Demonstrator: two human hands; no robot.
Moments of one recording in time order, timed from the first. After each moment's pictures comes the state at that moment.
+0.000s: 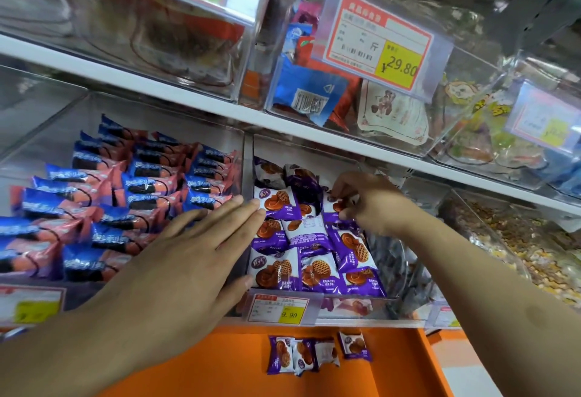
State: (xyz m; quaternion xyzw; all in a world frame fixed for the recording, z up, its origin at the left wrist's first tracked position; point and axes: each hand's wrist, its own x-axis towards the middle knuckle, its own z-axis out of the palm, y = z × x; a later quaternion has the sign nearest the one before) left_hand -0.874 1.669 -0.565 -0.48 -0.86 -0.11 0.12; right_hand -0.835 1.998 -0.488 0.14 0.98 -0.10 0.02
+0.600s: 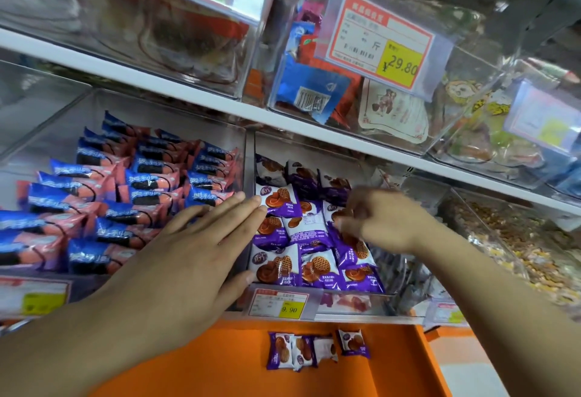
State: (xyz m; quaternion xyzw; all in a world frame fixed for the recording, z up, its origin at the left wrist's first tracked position) left_hand -0.875 1.664 -0.573 -0.48 -0.86 -0.13 0.12; right_hand -0.804 1.970 -0.475 0.18 0.98 0.04 0.09
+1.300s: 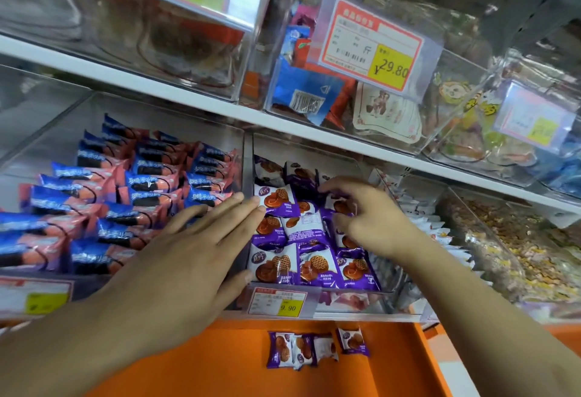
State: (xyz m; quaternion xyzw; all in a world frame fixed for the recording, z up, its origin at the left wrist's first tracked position) left_hand -0.877 1.666 -0.572 -0.48 -0.86 -0.11 0.10; right_hand -0.806 1.964 -0.493 0.09 0.99 -0.11 -0.04
